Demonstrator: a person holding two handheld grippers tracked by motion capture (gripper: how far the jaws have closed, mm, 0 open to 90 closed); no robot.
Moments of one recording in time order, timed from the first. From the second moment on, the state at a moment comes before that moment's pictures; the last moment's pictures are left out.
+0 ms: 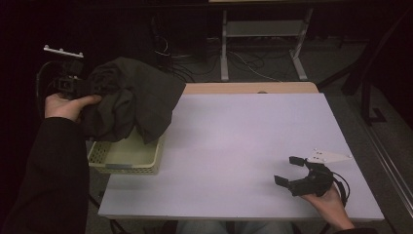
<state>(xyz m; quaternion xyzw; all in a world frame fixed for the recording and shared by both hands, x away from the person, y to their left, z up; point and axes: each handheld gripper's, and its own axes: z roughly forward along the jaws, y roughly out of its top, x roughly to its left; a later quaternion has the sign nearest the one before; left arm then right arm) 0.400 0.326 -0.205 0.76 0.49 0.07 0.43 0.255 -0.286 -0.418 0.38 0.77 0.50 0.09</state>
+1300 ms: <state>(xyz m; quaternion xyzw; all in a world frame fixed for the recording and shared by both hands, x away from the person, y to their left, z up) 0.402 0.246 -0.152 0.81 0.39 0.06 0.44 0.253 -0.288 -0.417 0.38 0.77 0.51 0.09</state>
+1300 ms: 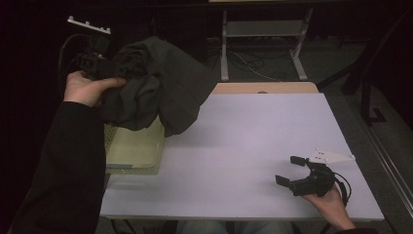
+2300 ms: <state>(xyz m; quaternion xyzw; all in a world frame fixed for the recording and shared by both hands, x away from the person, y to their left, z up) 0.417 0.182 -0.157 0.83 0.35 0.04 0.44 0.252 -0.290 -0.416 0.38 0.77 0.51 0.09</state>
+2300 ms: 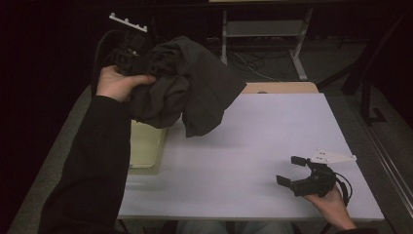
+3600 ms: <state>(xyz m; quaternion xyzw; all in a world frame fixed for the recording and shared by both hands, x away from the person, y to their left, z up) 0.445 0.104 -0.205 0.85 0.31 -0.02 0.42 0.251 -0.291 -0.415 0.38 0.77 0.51 0.08</state>
